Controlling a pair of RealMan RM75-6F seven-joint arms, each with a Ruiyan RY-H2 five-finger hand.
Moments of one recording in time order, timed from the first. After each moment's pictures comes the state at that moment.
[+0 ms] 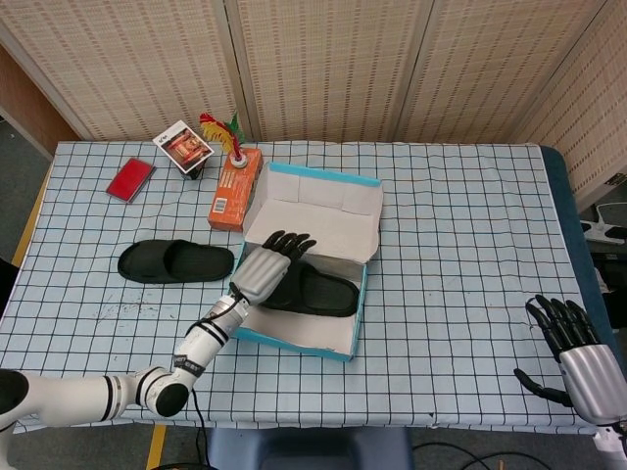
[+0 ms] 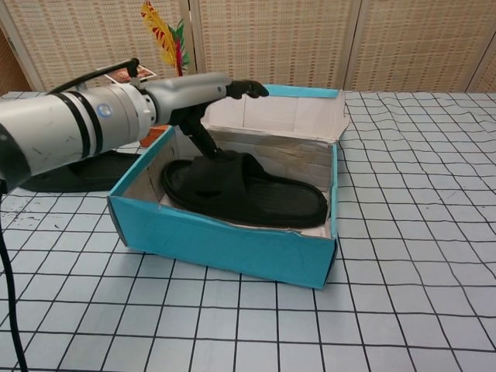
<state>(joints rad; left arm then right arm) -0.99 -1.54 -0.23 -1.59 0.96 0.95 0.36 0.00 -1.09 -0.04 -1.52 -1.73 1.63 0.08</state>
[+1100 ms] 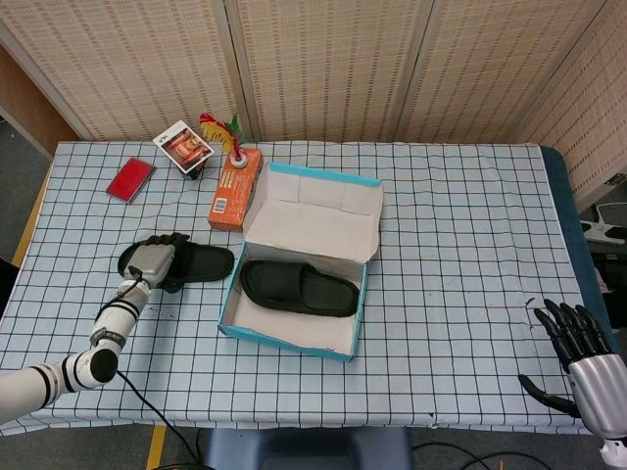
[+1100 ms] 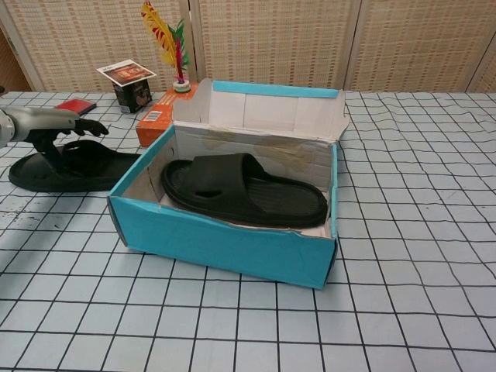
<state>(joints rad) -0.90 -1.36 -0.08 -1.33 0.59 0.71 0.38 -0.04 -1.09 -0.05 -1.54 -1.77 1.71 0.06</state>
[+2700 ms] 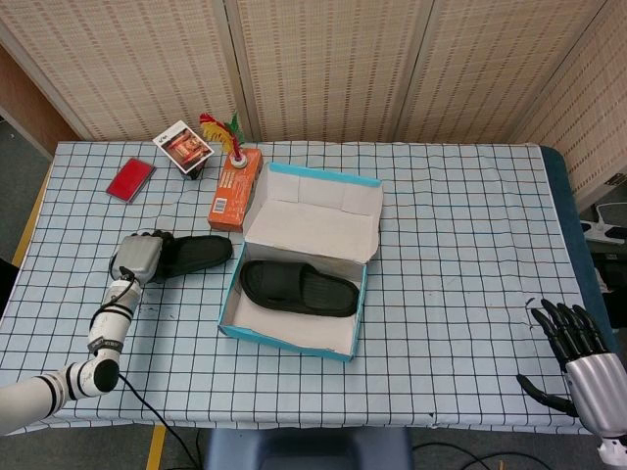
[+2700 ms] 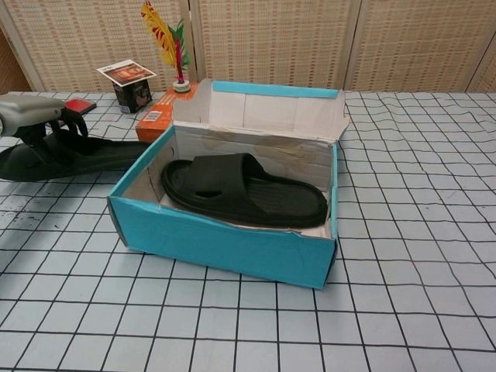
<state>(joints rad) -0.83 -1.42 -0.10 -1.28 0.72 0.91 0.45 -0.04 -1.09 -0.04 -1.55 -1.77 1.69 0.05</state>
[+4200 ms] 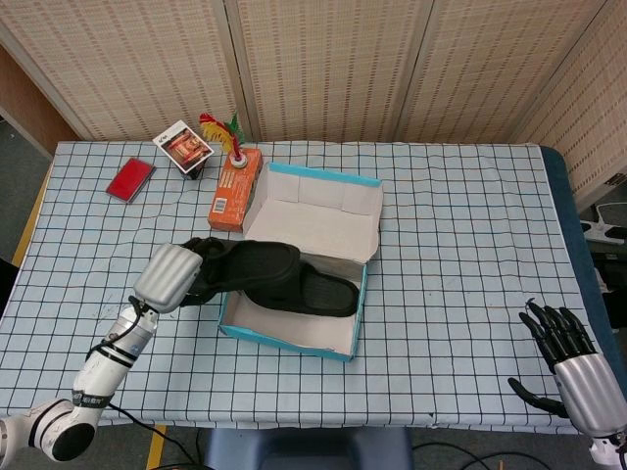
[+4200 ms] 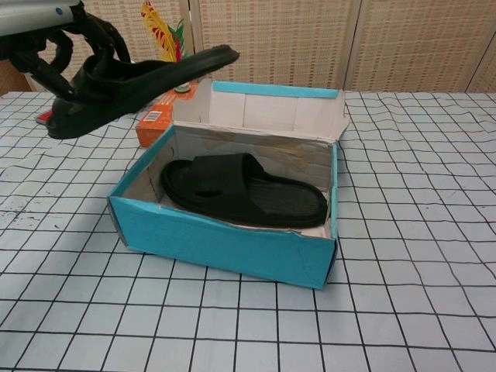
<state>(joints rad) -0.73 -1.16 -0.17 -1.90 1.23 1.12 0.34 -0.02 -1.09 -0.06 -1.55 -1.79 1.67 0.05</state>
